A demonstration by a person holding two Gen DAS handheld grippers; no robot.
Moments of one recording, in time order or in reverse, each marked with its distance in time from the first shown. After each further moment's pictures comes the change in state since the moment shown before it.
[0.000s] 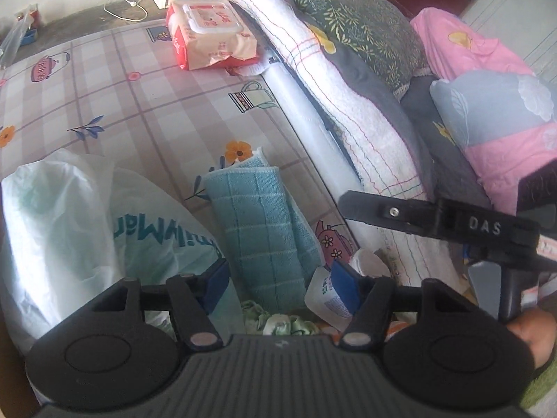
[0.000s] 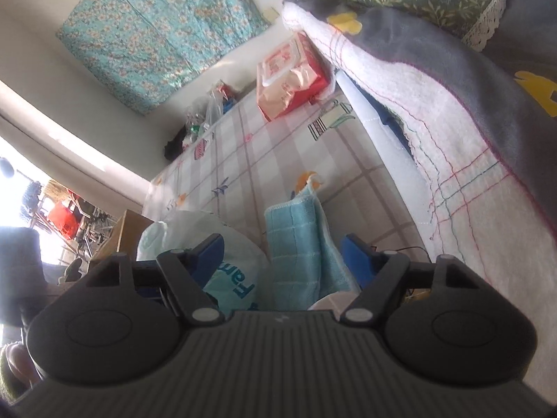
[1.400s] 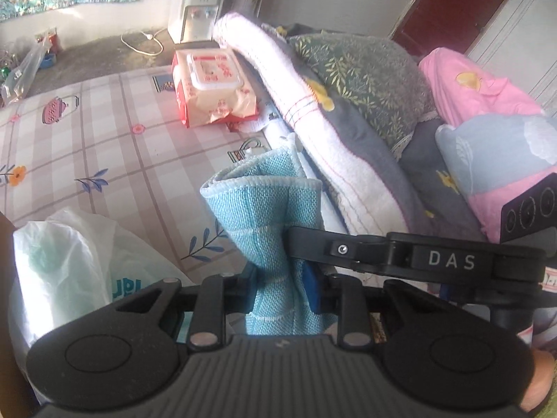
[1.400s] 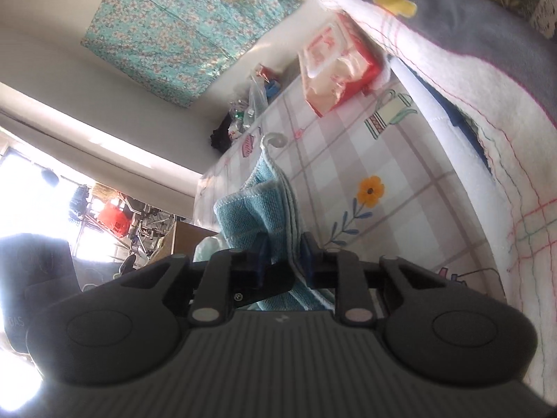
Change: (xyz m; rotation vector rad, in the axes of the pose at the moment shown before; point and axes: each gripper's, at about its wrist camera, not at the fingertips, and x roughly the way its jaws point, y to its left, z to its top) left arm -0.035 -0.023 0.027 -0.039 -0.174 0.044; right arm 0.038 0.032 0.035 0.043 0.038 0.207
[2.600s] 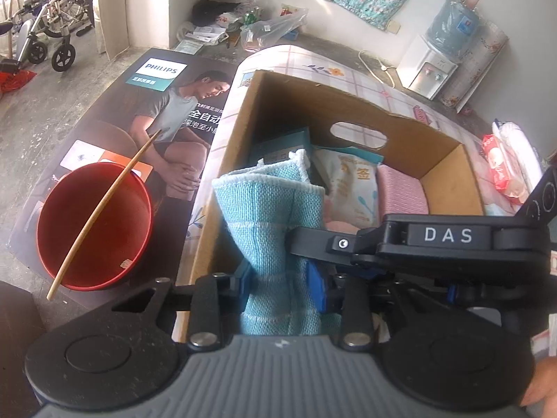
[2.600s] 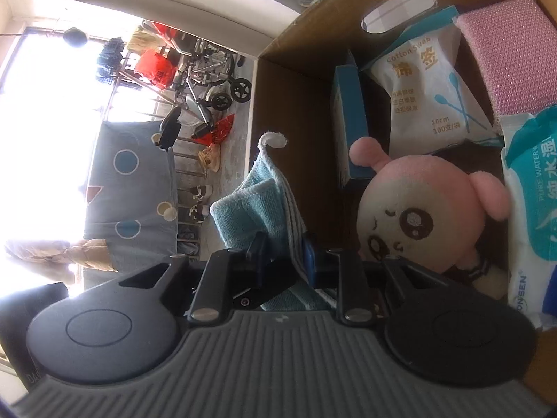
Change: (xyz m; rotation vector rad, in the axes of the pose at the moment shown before) left arm -0.219 0.356 -0.173 -0.517 -0.090 0.405; right arm 0.285 0.312 -0.231 -0.064 0.526 0.125
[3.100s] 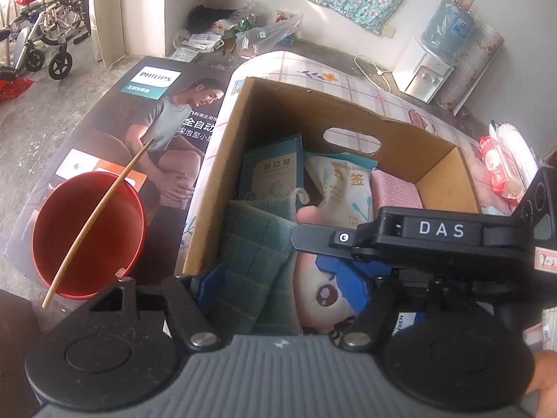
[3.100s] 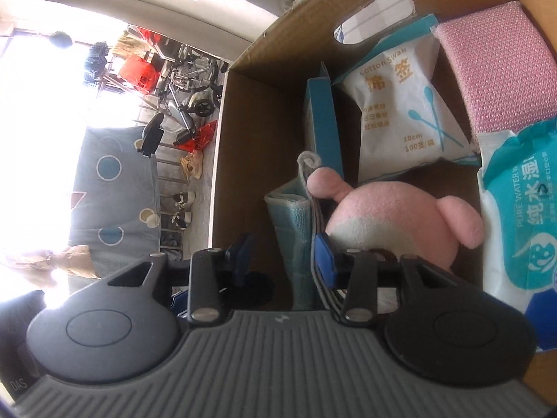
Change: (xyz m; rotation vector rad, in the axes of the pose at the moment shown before) left arm -0.007 -0.008 -0.004 0.019 -0.042 -0.026; right arm 0.001 -0.011 0.006 -0.017 -0.030 -0.049
